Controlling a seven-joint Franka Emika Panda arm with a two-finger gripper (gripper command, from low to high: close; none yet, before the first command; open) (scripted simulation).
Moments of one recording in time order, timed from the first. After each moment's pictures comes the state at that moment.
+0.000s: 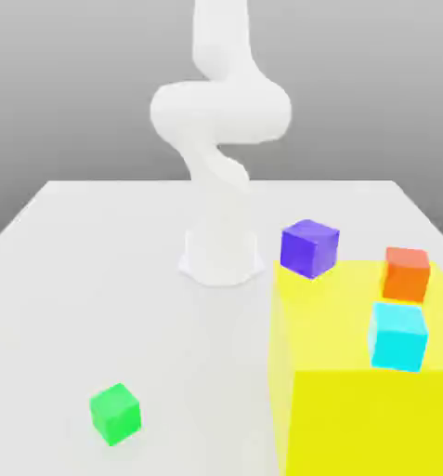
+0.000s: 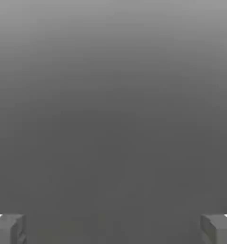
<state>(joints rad) -0.04 -0.71 0.01 -2.33 -0.01 2.34 0.85</state>
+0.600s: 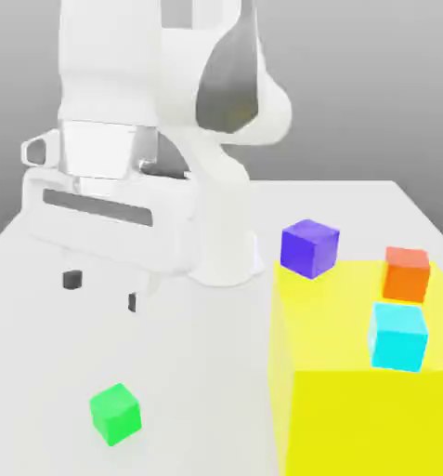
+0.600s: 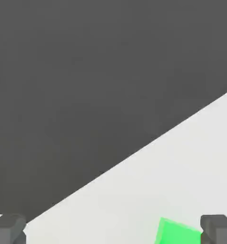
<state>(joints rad) -0.24 -0.05 -0.03 -2.53 -0.04 2.66 1.23</state>
